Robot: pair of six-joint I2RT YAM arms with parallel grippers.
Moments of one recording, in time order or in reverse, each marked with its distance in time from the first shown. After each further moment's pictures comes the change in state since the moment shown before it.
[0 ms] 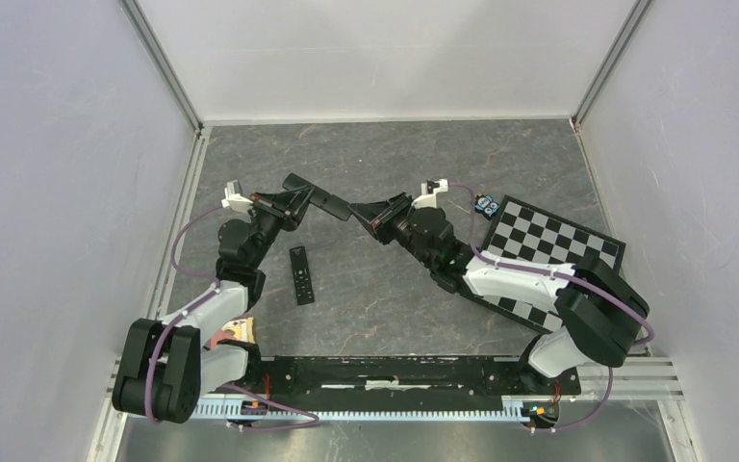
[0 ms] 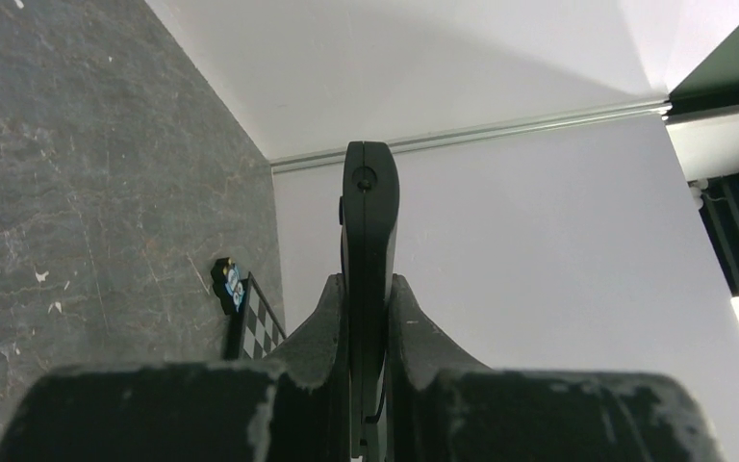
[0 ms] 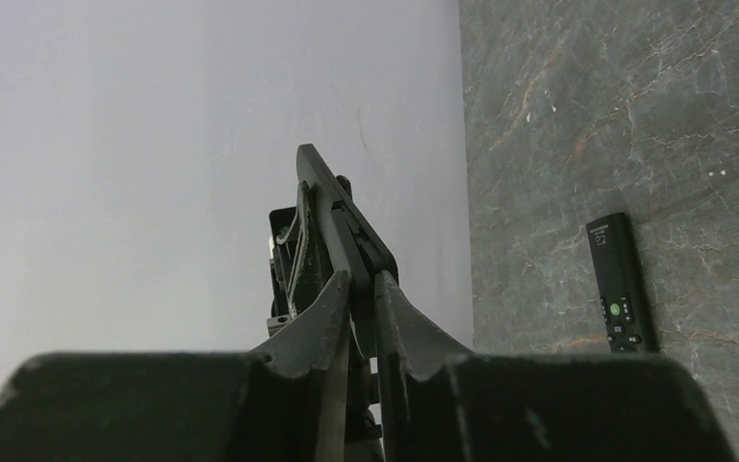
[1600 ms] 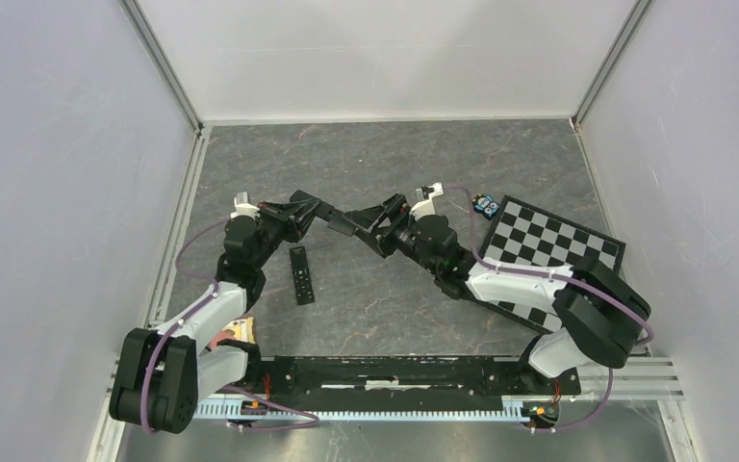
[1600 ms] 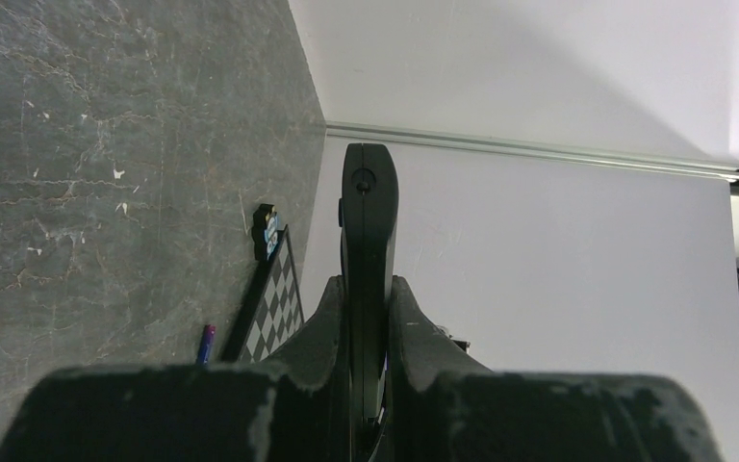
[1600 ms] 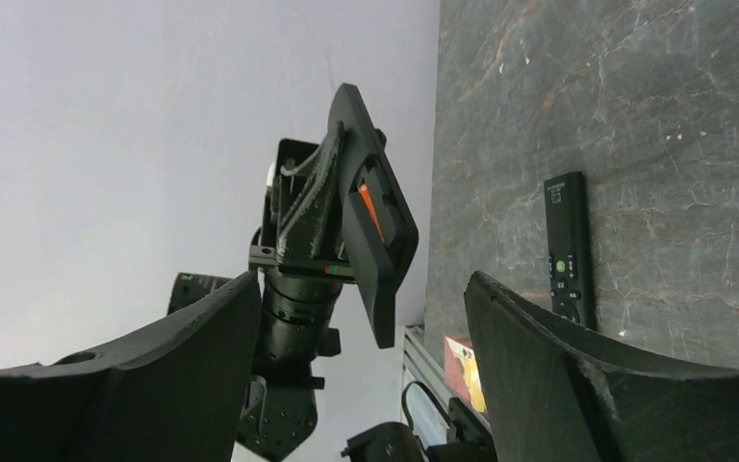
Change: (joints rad) left arm -0.016 -0.047 0.018 -0.317 -0.005 -0.101; right arm -0.005 -0.023 -0.080 0.045 -0.106 -0.101
